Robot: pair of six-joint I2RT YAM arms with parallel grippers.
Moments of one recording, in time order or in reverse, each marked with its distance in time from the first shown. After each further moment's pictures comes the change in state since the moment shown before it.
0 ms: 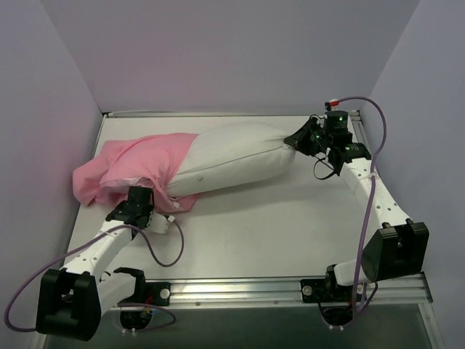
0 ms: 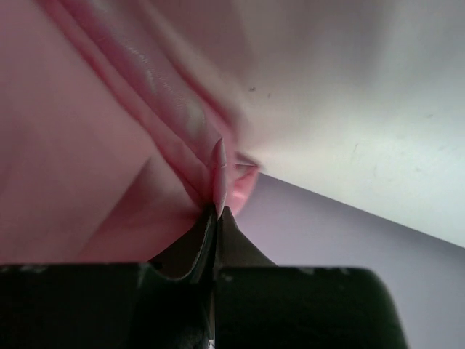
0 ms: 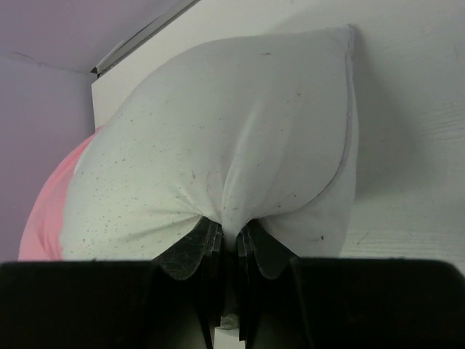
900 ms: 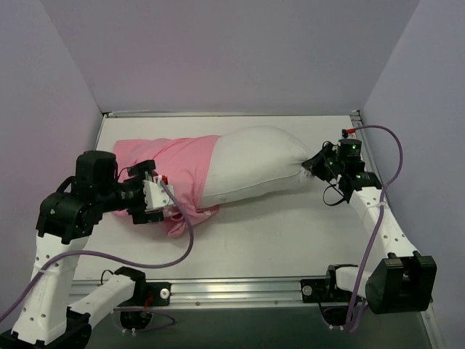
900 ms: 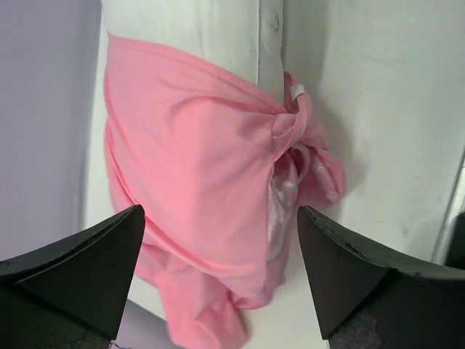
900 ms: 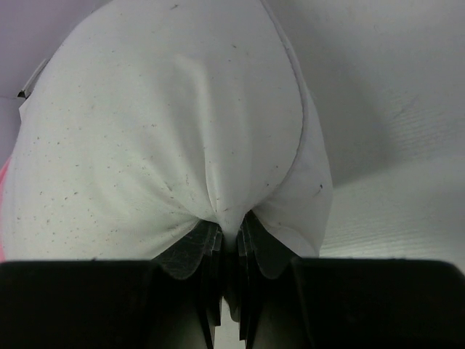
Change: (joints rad) left arm -0.071 -0.096 0.953 -0.784 0.971 -0.494; right arm -0.100 -0.231 -0.333 0.008 0.053 -0.058
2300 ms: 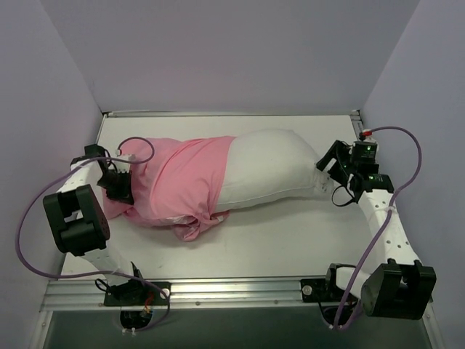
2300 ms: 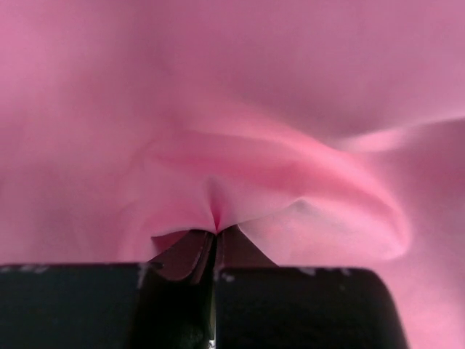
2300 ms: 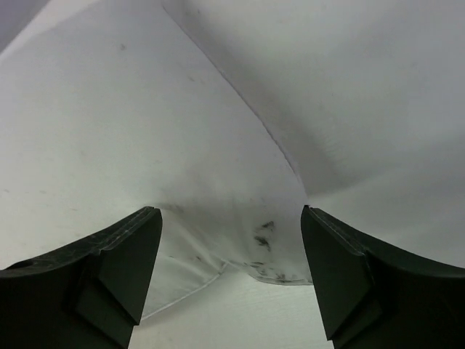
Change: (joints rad) left arm 0.611 0.776 -0.250 0.394 -0.160 -0.782; right arm -0.124 -0.041 -0.009 -0.114 0.122 -0.158
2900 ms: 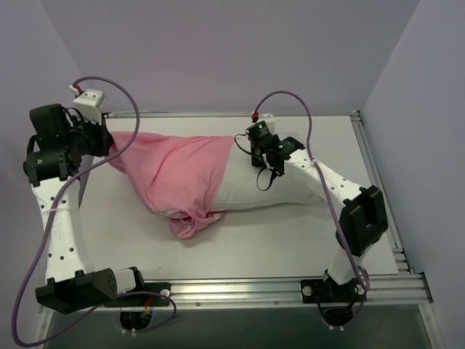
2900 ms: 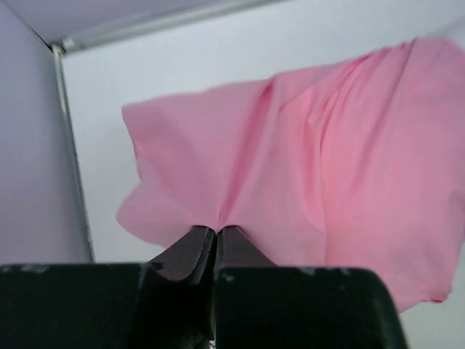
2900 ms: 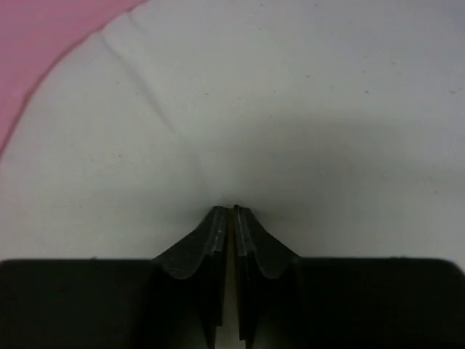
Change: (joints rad) left arm -0.052 -0.451 0.359 -0.023 0.100 -0.113; right arm 0.697 0.515 0.579 -0.137 0.422 -0.127
